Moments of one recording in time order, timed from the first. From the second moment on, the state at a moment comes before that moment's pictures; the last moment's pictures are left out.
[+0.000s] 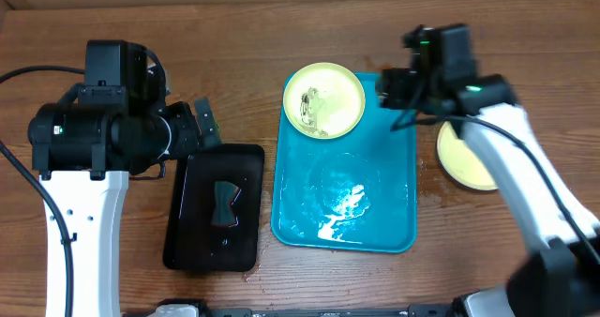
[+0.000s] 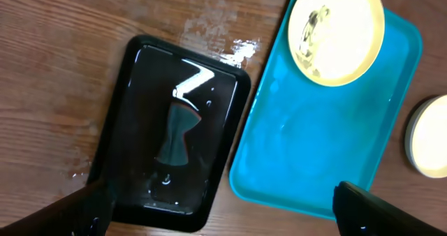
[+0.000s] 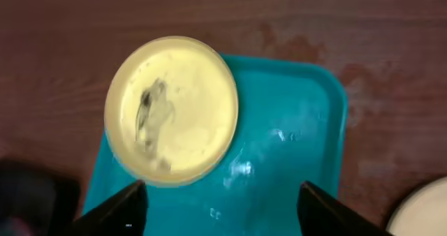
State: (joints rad) left arm -0.03 1.39 1.71 -1.50 0.14 -0.38; right arm 0.25 1.63 1.39 -0.68 -0.13 0.23
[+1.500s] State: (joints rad) left arm -0.03 1.39 1.71 -1.58 0.14 -0.28; right arm 0.29 1.65 1.40 -0.96 -0.14 0.27
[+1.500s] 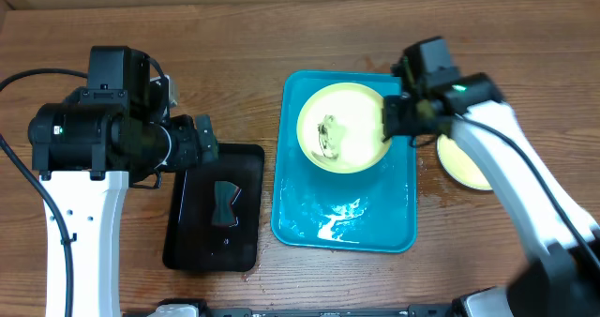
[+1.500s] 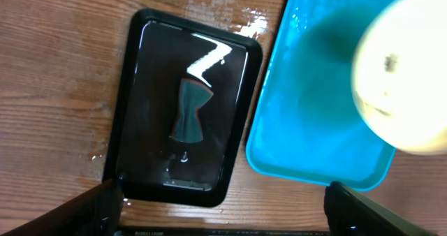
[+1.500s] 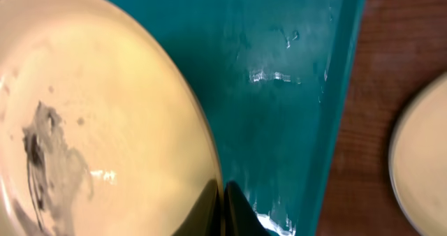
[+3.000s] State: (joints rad) left arm -0.05 1.61 1.02 -1.00 0.09 -0.37; right arm 0.36 1.53 0.97 -0.81 -0.09 0.47
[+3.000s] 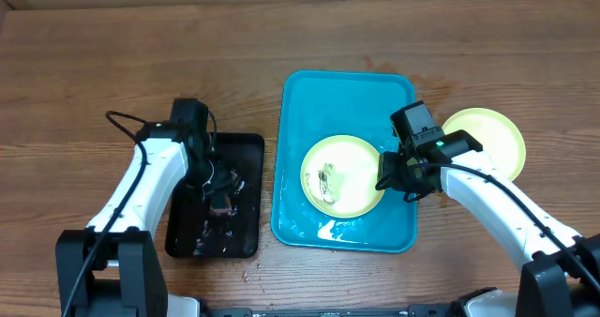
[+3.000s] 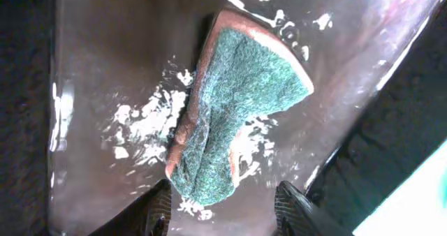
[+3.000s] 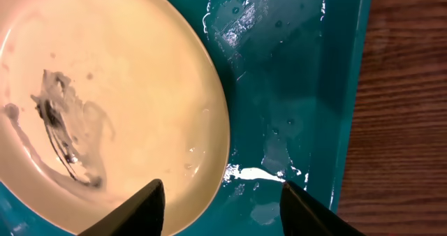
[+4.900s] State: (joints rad) left arm -0.12 1.76 1.20 -1.10 0.02 -0.39; right arm 0.14 1.53 0.97 -0.79 -0.22 0.43
